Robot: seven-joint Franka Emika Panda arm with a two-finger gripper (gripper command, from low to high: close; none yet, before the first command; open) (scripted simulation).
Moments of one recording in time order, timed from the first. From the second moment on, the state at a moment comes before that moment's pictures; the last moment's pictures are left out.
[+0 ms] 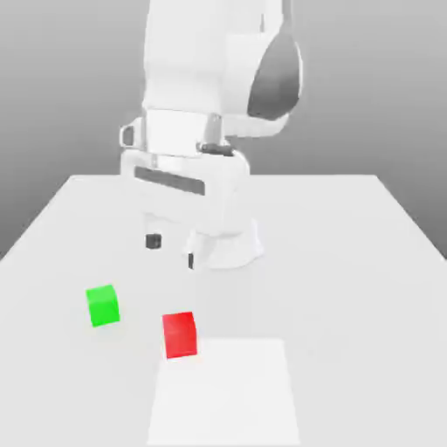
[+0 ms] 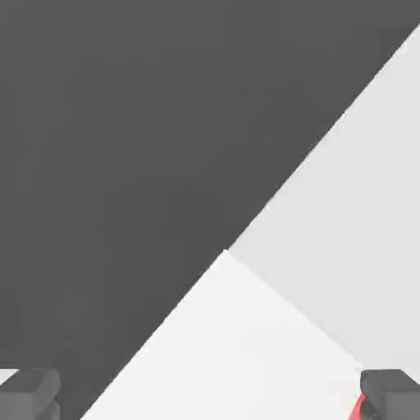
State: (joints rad) arm -0.35 -0.26 0.21 -2.82 0.05 2.72 1.67
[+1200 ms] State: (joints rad) arm -0.28 0.06 0.14 -2.92 0.28 2.99 1.73
